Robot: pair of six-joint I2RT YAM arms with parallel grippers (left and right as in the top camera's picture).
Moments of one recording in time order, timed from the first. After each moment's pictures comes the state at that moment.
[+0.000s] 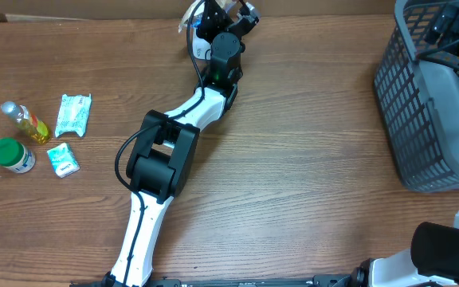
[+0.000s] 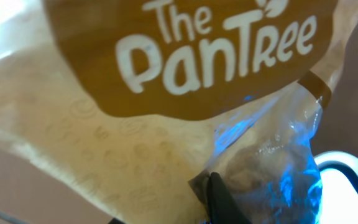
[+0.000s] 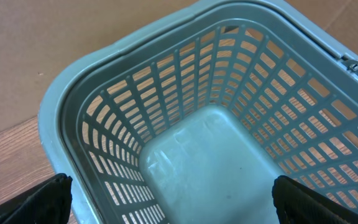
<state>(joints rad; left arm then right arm) -0.44 2.46 1.77 0.88 -0.65 1.09 -0.26 1.70 1.99 -1.01 0.18 0.17</state>
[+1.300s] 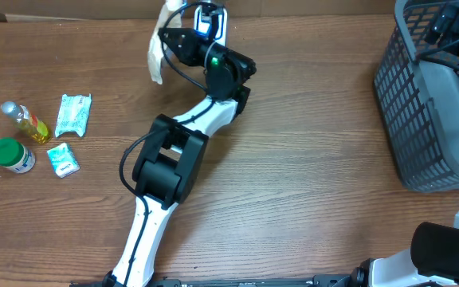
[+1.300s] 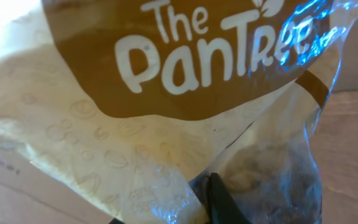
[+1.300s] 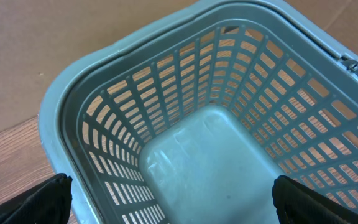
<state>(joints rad) -0.52 2.43 1.77 1.56 -1.55 1.79 -0.26 1.70 1.99 -1.01 0.18 0.17</state>
